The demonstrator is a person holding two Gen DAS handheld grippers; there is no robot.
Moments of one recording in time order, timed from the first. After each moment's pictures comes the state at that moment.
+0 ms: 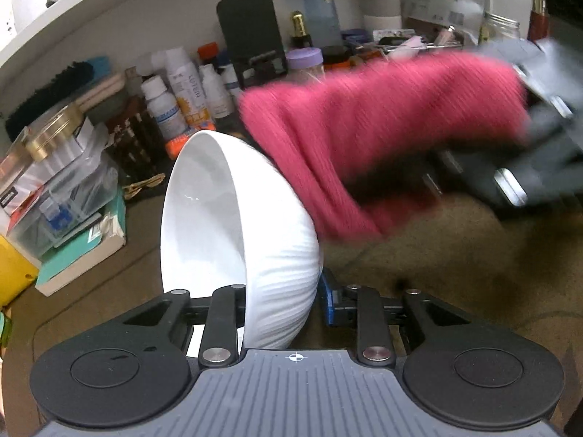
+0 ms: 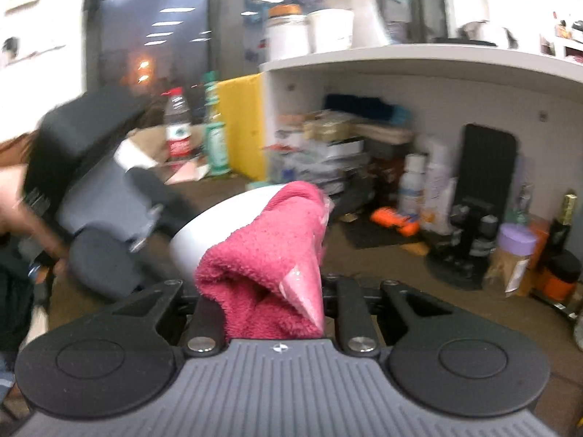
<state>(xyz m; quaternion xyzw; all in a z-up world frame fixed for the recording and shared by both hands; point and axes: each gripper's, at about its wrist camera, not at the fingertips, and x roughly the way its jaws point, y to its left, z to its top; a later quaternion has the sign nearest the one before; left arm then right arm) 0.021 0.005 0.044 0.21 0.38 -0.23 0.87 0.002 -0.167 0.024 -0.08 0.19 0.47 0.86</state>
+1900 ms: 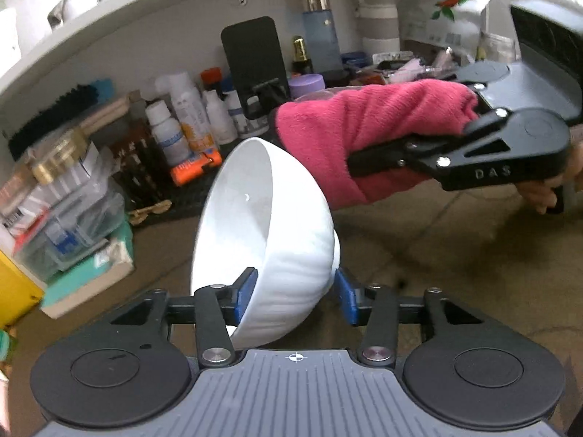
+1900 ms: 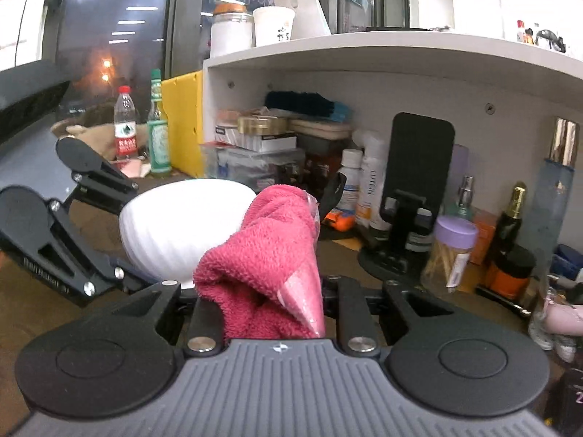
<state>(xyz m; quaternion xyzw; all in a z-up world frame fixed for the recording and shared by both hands) 0.026 0.007 0.051 0.19 0.37 -0.28 0.87 0.040 -0.198 0.022 -0.08 0.18 0.37 0.91</state>
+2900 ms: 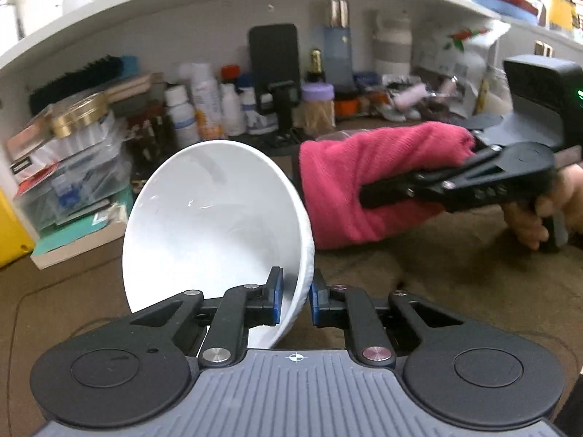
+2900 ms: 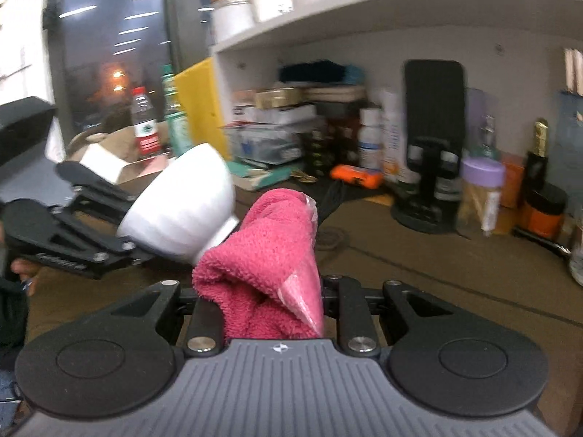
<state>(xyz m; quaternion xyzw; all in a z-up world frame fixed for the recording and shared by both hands) 0.007 0.012 0.054 0.16 0.35 -0.24 0.89 0.046 -0.207 0.005 0.00 0.25 0.40 0.88</state>
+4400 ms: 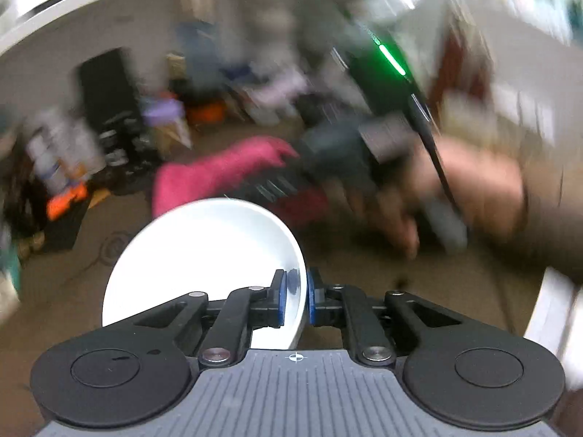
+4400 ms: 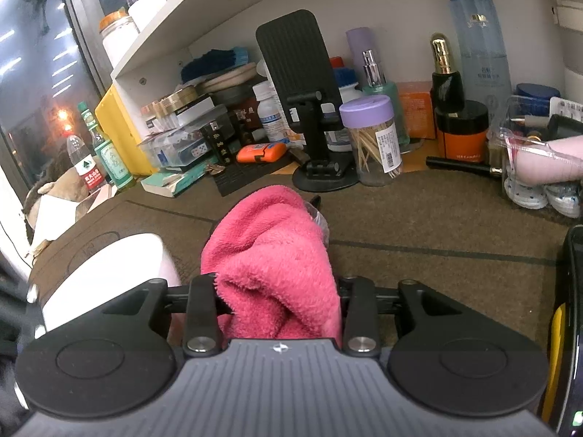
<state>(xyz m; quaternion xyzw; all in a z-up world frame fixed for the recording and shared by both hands) 0.005 -0.052 0.068 0.07 0.35 -0.34 0.87 0.090 -0.261 -0.016 0.10 0.32 0.34 0.88</state>
